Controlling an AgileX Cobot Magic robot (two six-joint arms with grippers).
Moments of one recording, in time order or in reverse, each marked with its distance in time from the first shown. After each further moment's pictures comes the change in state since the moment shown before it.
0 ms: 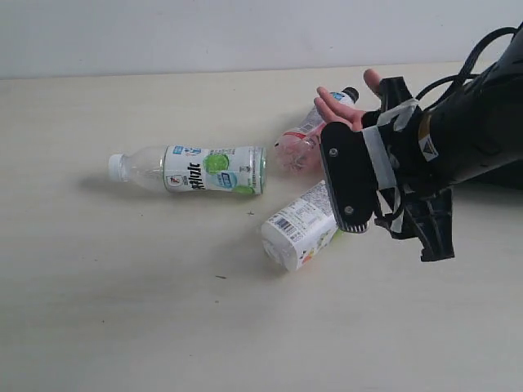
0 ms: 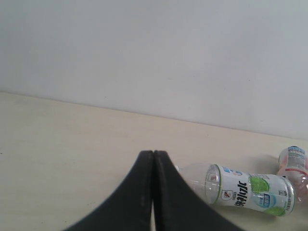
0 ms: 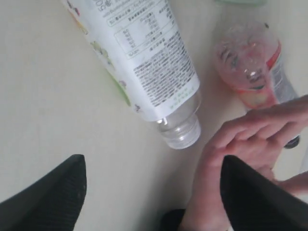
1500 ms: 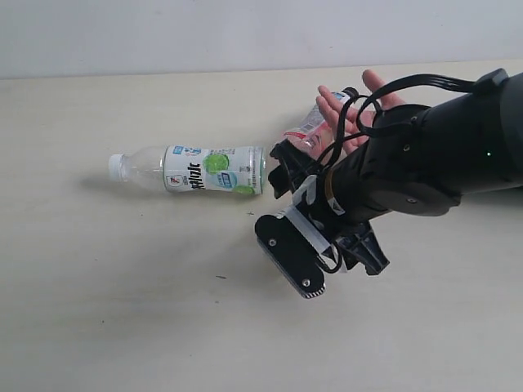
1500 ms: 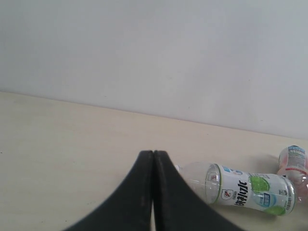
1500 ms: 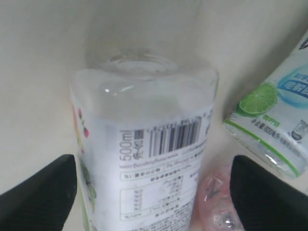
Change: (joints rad) left arm 0.000 0.000 0.002 0.000 0.000 0.000; right arm 0.093 0.322 -0.032 -0.209 -0.294 -0.179
